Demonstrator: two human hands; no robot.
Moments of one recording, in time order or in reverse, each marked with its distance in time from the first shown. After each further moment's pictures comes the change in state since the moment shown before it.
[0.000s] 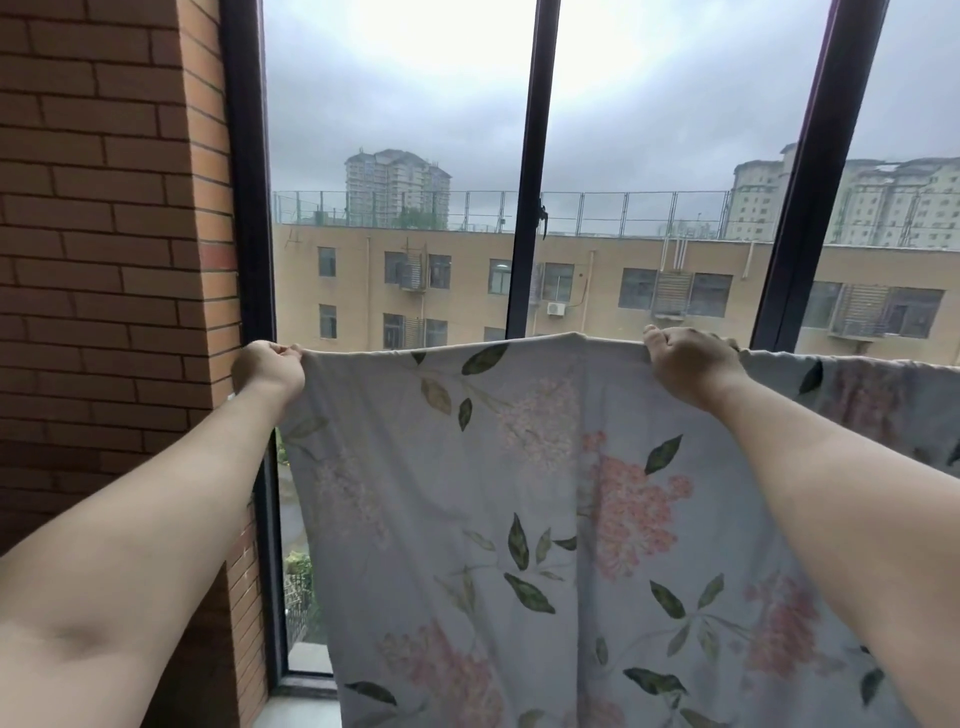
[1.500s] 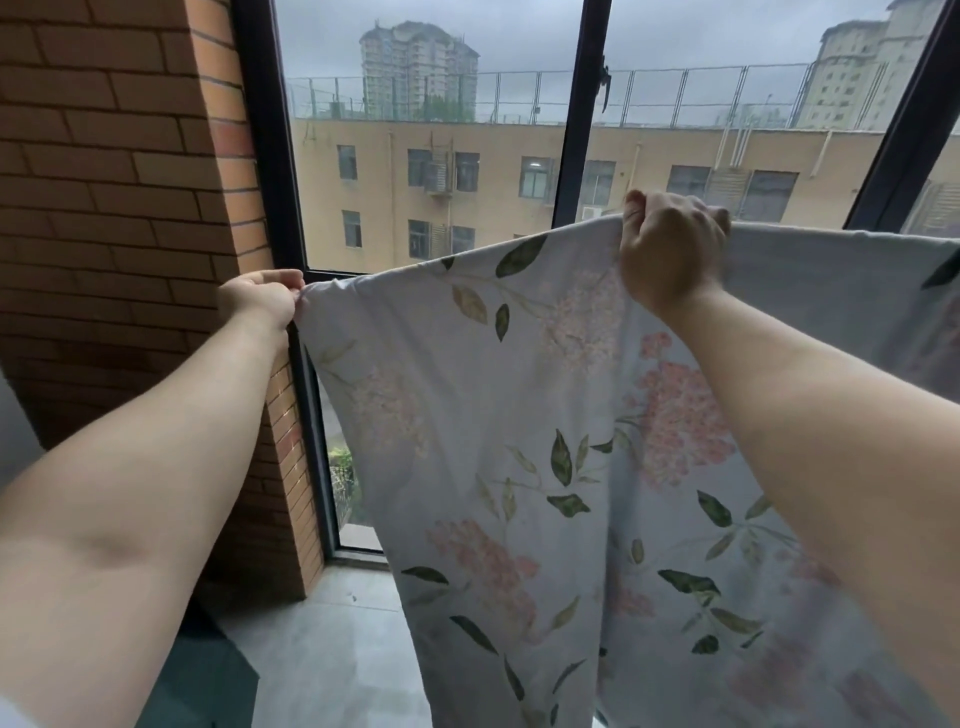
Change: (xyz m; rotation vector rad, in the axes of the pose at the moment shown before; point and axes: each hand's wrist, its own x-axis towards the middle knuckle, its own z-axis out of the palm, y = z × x) left_hand 0.015 -0.057 -0.015 -0.403 -0.003 -0.235; right_hand -0.014 -0.106 0.051 0.140 0.418 -0.182
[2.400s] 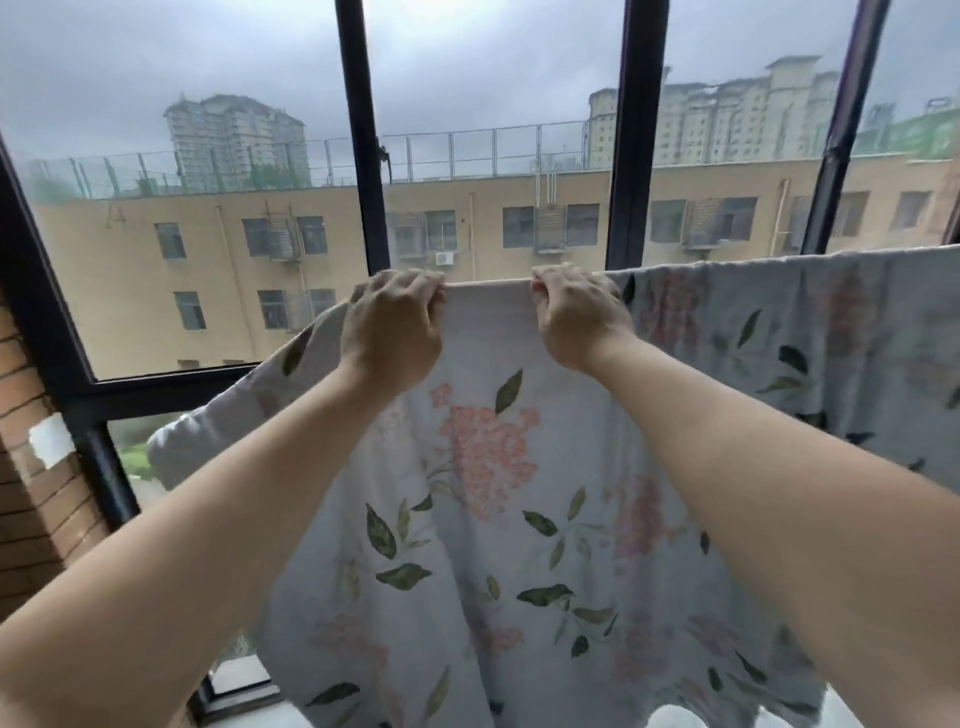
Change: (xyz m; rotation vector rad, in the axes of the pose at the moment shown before) left_hand -0.256 0.052 0.220 0.669 -0.453 1.350; right_hand -0.027 0.136 -0.089 -0.091 -0.268 0.156
